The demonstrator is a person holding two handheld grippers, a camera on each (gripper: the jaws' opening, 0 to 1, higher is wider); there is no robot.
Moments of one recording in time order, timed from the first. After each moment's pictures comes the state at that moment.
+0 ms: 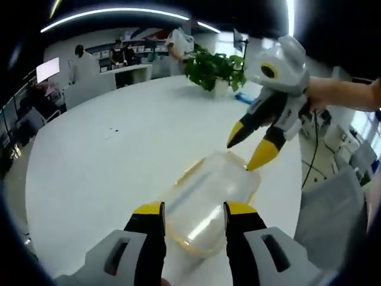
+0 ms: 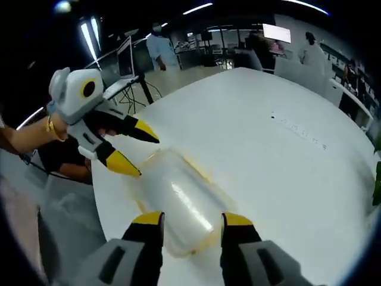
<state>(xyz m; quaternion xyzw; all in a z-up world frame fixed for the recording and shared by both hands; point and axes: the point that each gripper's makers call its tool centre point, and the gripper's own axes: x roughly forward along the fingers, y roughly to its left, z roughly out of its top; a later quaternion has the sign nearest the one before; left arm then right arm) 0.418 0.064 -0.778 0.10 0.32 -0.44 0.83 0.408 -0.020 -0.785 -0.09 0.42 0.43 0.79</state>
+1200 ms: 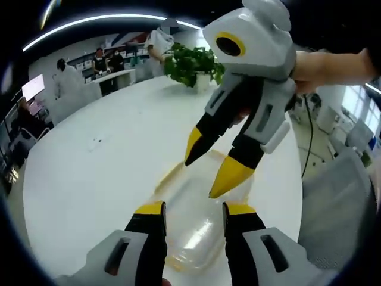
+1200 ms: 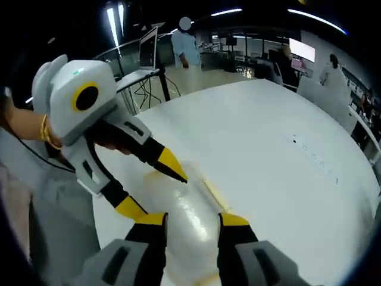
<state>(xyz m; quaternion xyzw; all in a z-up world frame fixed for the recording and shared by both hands) 0.412 0.036 -0.791 0.14 0.30 -0.47 0.82 0.419 0.024 -0.793 -0.16 0.39 0.47 0.77</state>
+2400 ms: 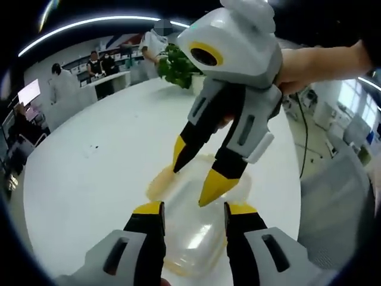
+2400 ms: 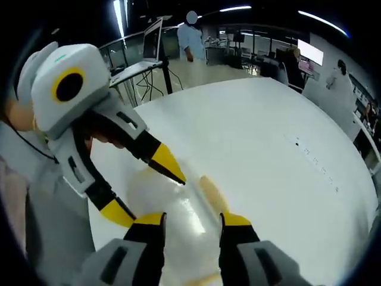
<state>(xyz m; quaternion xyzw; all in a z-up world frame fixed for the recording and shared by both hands) 0.414 0.029 -0.785 0.16 0.29 -0.49 0.81 0.428 0.022 -0.798 -0.19 0.40 0.48 0.76</state>
